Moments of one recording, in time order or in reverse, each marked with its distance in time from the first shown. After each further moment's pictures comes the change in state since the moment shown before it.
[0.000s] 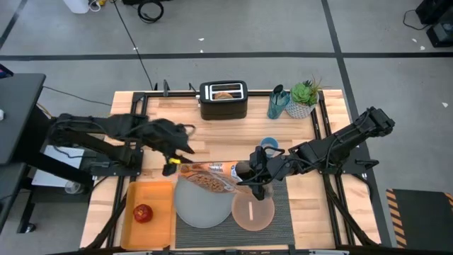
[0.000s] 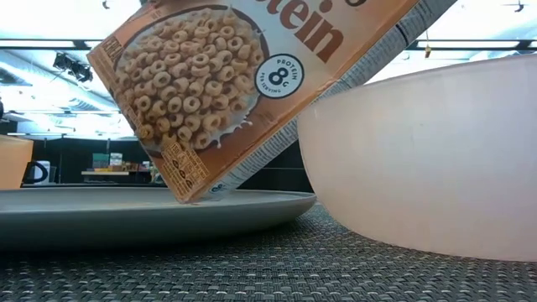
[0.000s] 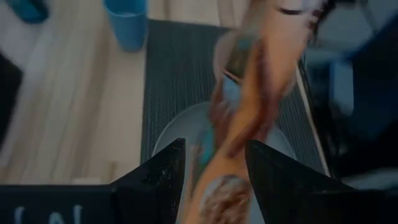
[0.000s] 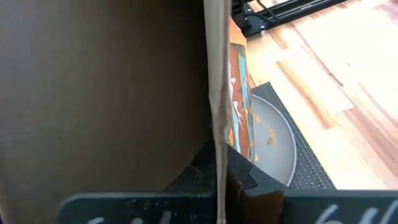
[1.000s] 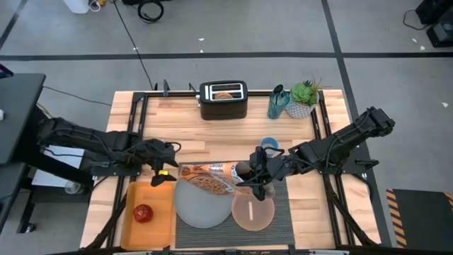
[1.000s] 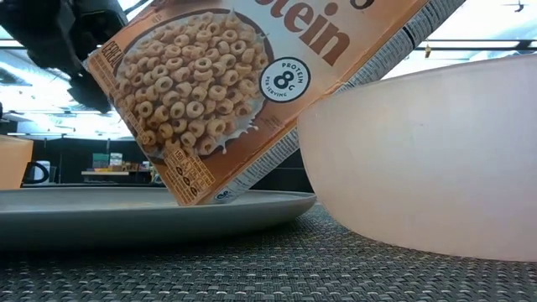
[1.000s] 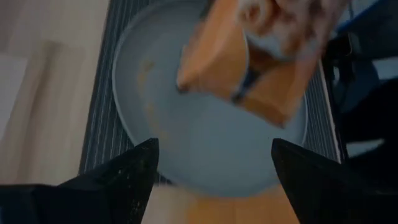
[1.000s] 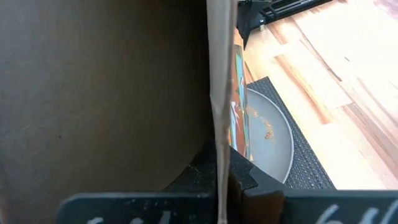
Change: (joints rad) left arm -0.075 -0.273 -0.598 0.252 0.071 -0.209; right arm -0.003 0.000 0.000 -0.022 -0.006 -0.002
